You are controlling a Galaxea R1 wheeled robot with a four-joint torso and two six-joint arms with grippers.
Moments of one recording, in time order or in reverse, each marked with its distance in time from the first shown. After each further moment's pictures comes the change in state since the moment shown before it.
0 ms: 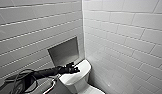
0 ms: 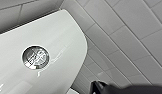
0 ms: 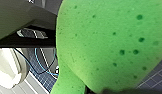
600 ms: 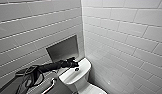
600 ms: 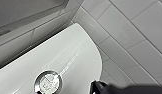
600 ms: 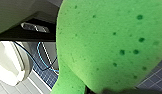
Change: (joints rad) left arm -0.074 0.109 -0.216 0.015 0.059 0.000; right arm 0.005 0.009 0.001 0.000 0.001 0.000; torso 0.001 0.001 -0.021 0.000
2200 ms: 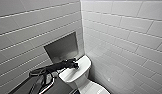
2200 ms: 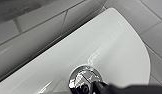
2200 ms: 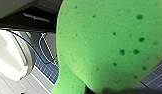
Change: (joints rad) left arm 0.017 0.176 -0.353 0.105 0.051 0.001; right arm 0.003 0.006 0.001 0.000 0.004 0.000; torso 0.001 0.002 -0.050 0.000
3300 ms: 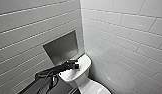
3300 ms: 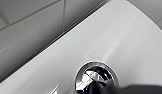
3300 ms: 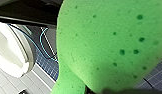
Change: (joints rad) left arm 0.033 0.117 -0.171 0.151 -0.043 0.000; right arm -0.009 0.002 0.001 0.000 0.003 0.000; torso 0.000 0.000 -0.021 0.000
